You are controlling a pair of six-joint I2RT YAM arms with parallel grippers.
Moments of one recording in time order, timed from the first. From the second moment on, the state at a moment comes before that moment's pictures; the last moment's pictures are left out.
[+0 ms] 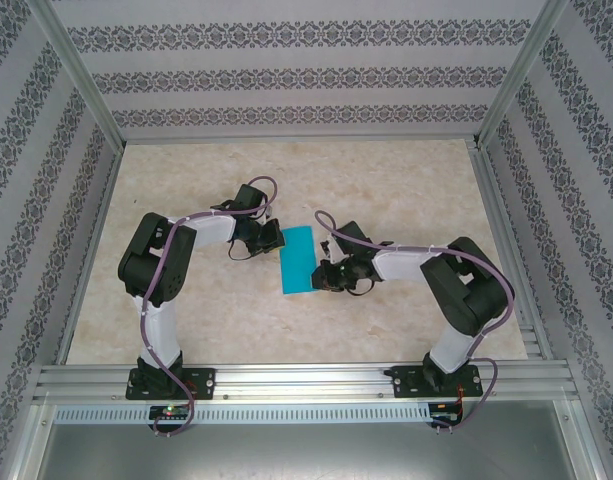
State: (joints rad) left arm -0.40 1.99 1.16 -0.30 0.46 -0.74; right arm 0.61 1.72 0.78 -0.17 -0.53 0.57
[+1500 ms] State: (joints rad) left arm -0.42 1.99 1.17 -0.30 0.44 -0.75; right arm 0.58 1.81 0.88 -0.21 -0.60 0.47
